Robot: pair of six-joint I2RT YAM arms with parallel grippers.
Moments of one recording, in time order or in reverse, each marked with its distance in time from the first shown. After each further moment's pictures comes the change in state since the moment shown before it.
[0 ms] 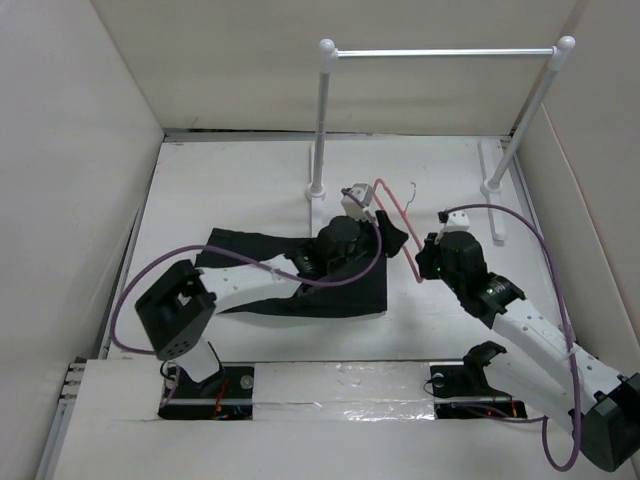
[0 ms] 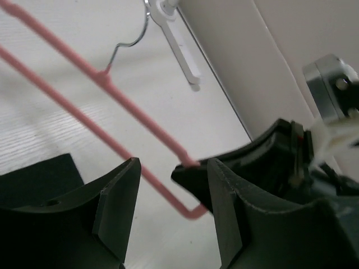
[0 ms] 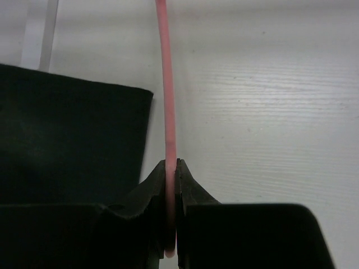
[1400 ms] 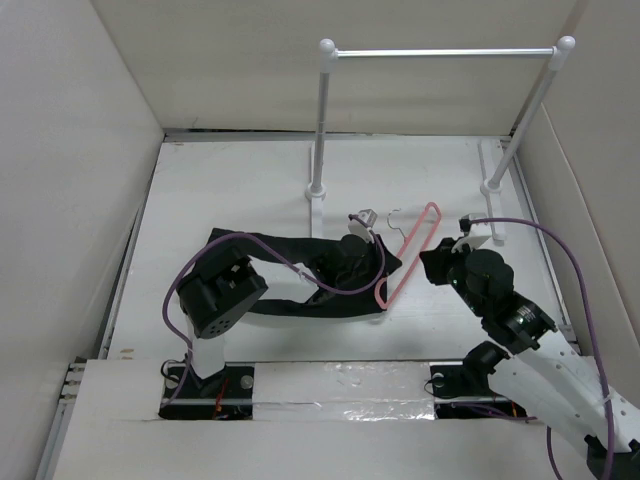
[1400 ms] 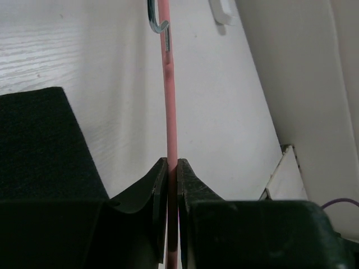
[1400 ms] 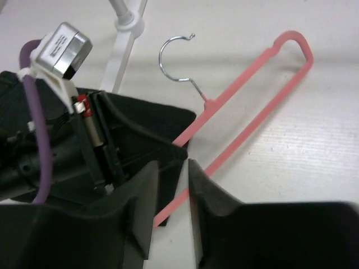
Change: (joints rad) left arm 0.006 0.323 -0.010 0.176 0.123 -0.181; right arm 0.151 -0.288 0.007 -0.076 0.071 0.021
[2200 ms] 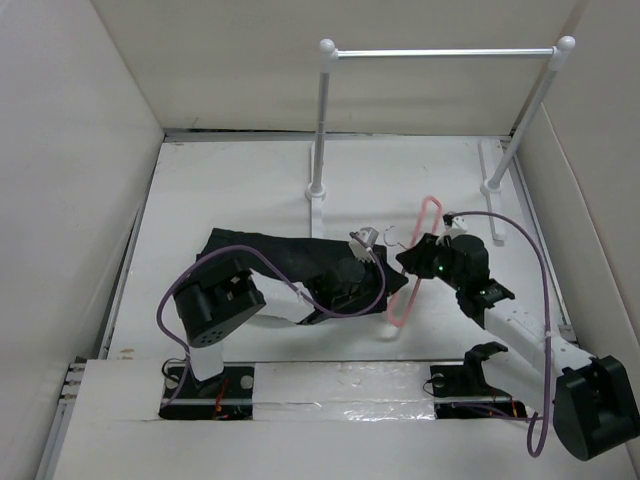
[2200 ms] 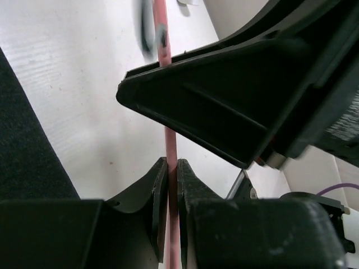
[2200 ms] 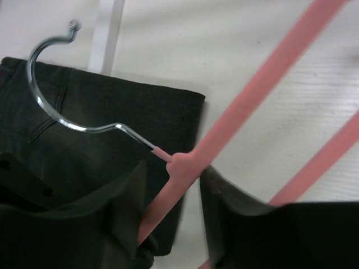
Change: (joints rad) left arm -0.108 -0.063 -0.145 0.220 -0.058 -0.035; right arm -0.312 0.387 -0.207 0.482 -0.464 0.126
